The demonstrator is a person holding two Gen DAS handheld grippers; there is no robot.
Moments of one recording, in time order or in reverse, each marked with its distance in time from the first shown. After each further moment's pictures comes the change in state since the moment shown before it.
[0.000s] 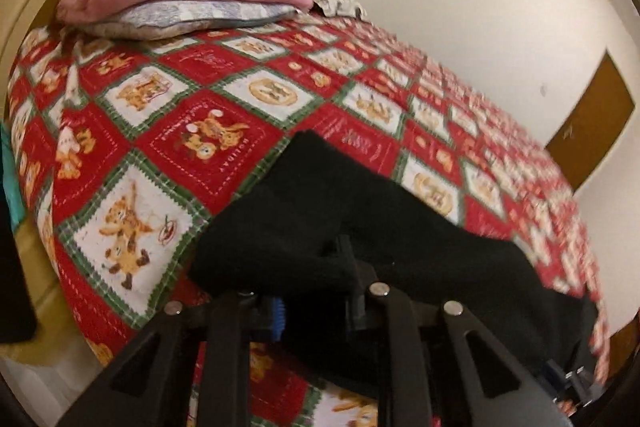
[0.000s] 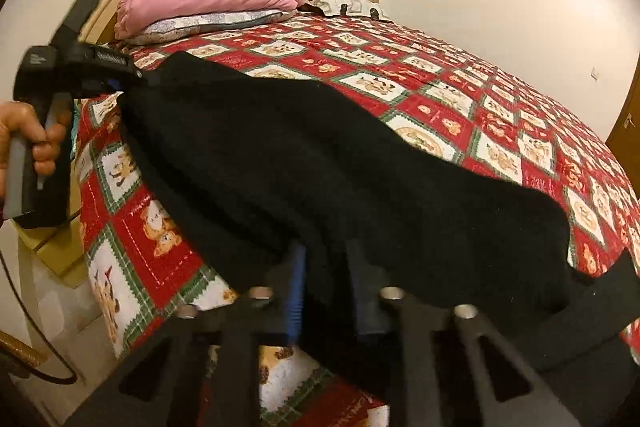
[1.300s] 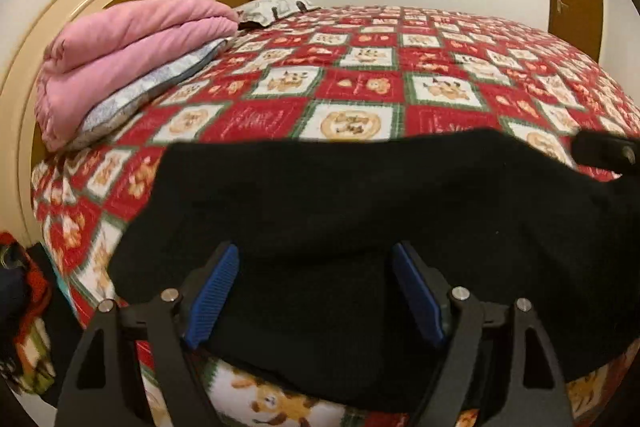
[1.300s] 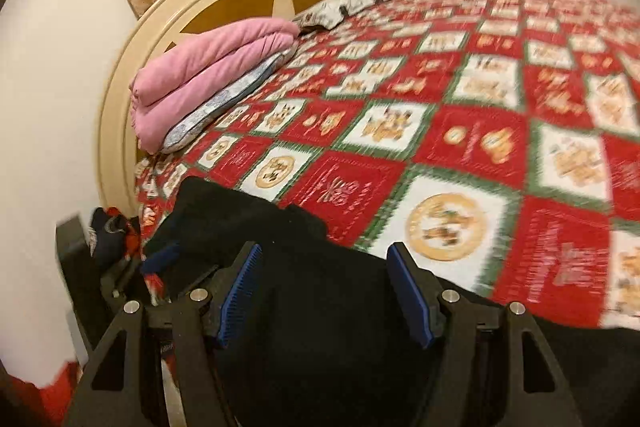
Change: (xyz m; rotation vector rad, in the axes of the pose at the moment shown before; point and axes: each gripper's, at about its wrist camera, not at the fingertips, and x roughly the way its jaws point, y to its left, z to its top) left arm 0.011 -0.104 -0.058 0.388 -0.077 0.209; right arm 0.051 -0.089 0.066 0.403 -0.003 0.443
